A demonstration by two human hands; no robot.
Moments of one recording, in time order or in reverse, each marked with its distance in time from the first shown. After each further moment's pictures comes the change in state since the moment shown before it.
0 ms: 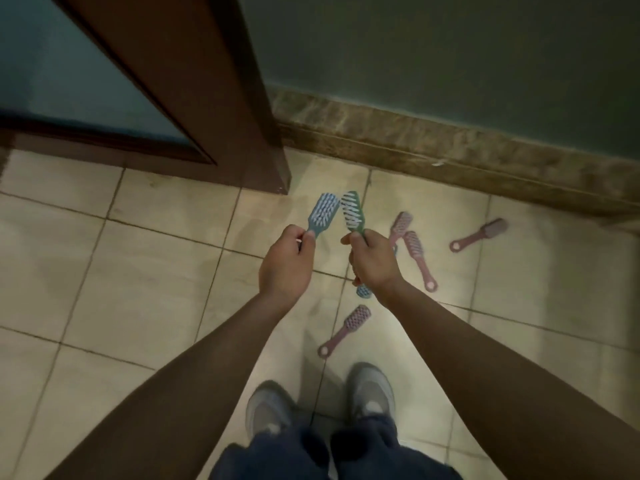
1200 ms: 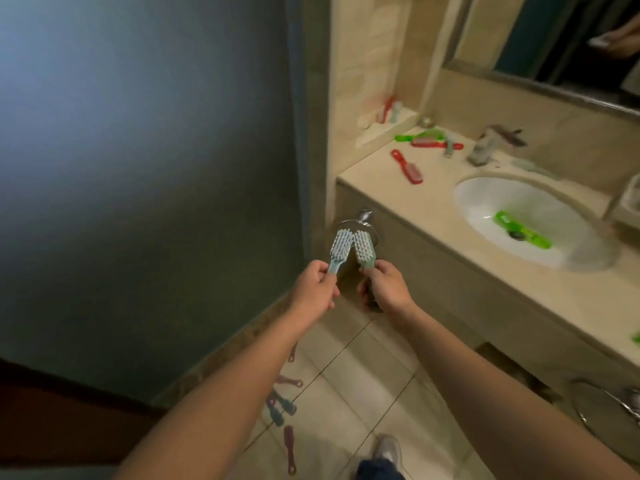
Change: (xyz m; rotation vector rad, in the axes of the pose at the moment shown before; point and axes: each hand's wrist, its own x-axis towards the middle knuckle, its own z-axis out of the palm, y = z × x) left_hand -0.419 0.557 -0.235 0.026 -0.864 0.786; right_hand -0.593 -0.287 -0.393 0.750 0.866 0.016
